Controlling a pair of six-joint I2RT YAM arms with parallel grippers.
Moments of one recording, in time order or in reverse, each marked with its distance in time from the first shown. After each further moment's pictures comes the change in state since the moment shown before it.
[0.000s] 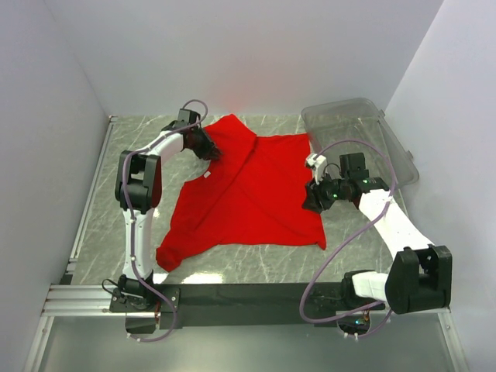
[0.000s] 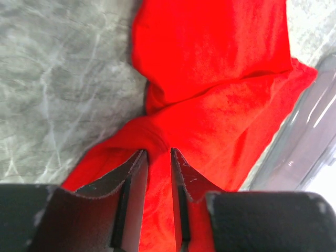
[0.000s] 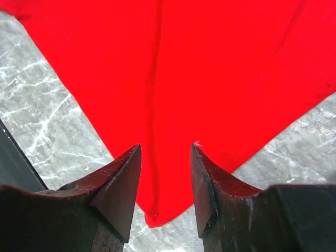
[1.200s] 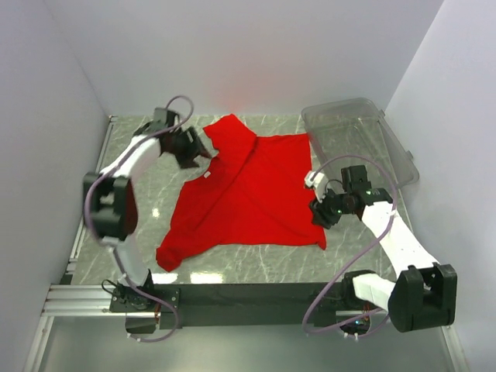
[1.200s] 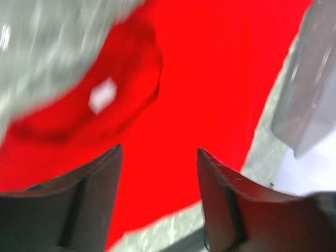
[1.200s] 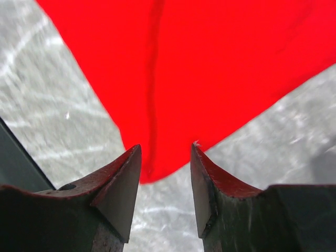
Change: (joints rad) left arm 0.076 -0.484 -0.355 -0.166 0.063 0.233; right arm 0.001 -0.122 -0.097 -0.164 0.117 -0.237
